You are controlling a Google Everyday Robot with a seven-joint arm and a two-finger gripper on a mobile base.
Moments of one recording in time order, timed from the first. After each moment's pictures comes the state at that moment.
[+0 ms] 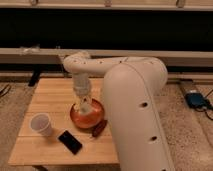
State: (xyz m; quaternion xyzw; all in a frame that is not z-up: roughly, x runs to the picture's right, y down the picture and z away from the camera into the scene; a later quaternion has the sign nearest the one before) arm -0.119 0.088 0.805 -0.41 0.18 0.34 0.83
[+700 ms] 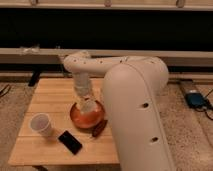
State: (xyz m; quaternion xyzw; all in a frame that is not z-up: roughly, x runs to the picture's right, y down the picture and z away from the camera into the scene) arm -0.103 0.081 0.800 -0.40 0.18 0.33 0.83
